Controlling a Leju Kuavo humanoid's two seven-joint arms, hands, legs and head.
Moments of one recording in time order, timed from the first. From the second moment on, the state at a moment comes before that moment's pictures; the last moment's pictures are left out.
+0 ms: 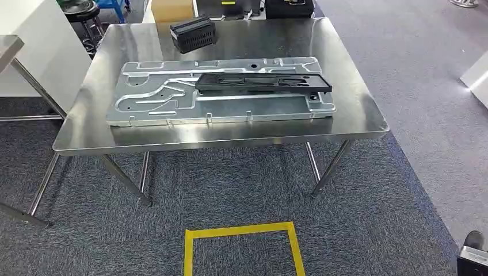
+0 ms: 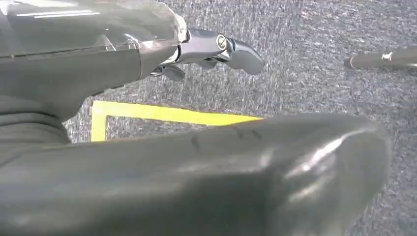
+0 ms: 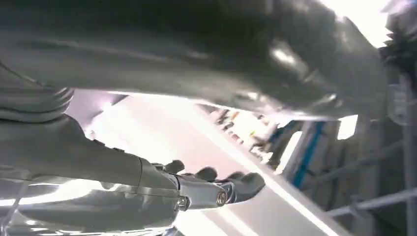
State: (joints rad) left arm -0.04 -0.01 1.00 -0.21 -0.64 -0.18 -0.66; right arm 0.19 0.09 -0.75 -1.82 0.38 -0.32 -0.69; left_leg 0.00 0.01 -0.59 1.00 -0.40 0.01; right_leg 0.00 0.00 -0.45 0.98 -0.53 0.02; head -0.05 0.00
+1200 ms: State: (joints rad) left arm -0.03 -0.08 1.05 -0.21 -0.76 -0.18 -0.47; right arm -0.01 -0.09 -1.23 -0.36 1.31 -0.34 -0.03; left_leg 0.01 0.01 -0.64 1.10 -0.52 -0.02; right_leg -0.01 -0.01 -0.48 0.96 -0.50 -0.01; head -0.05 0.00
